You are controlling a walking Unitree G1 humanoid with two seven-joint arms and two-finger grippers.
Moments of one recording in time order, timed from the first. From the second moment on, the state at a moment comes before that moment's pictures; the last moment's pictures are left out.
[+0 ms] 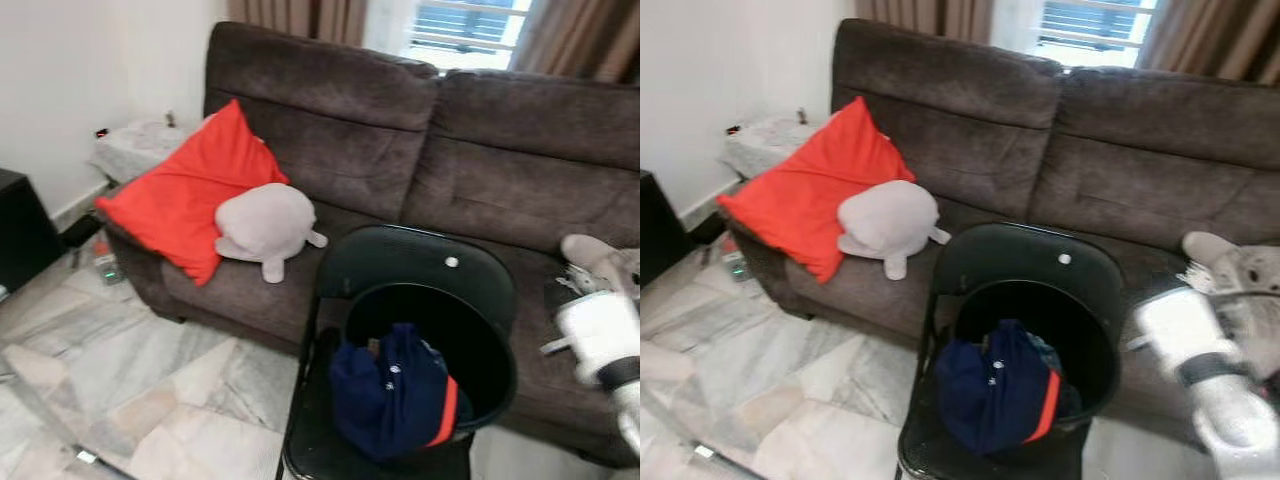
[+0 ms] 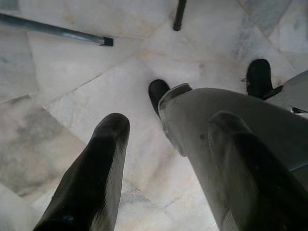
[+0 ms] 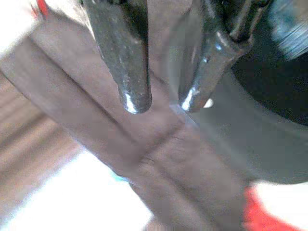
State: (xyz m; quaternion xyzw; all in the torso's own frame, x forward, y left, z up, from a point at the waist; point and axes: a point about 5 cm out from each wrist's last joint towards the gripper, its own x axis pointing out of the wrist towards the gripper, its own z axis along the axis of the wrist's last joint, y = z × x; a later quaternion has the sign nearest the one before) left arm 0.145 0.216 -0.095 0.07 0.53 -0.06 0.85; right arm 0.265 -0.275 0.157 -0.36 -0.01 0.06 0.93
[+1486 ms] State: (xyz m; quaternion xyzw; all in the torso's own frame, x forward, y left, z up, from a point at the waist) left arm 0.146 0.217 -0.094 0.07 0.53 -0.06 0.85; right arm 0.263 -0.255 0.050 -0.58 0.09 0.32 0.75
